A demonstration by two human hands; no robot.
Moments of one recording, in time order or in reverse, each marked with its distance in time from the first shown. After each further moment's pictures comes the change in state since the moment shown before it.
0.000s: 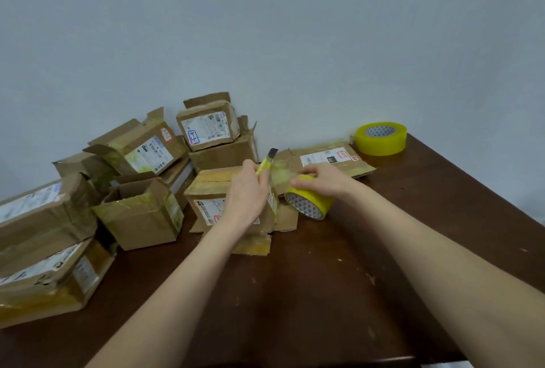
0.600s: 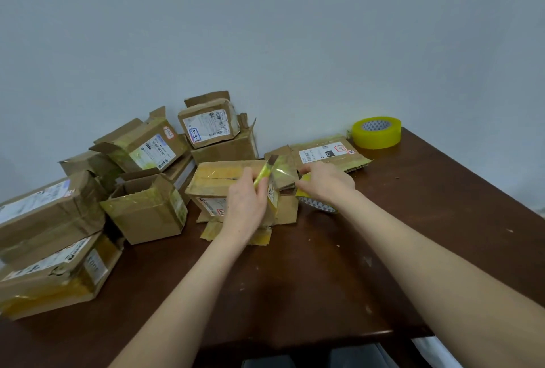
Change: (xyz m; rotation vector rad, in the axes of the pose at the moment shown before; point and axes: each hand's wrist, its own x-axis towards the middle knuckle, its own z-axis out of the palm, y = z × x) left_hand -0.035 -0.014 -0.001 -0.049 0.061 0.084; right_hand -0.037 -0.028 0.015 -0.298 0.156 0.176
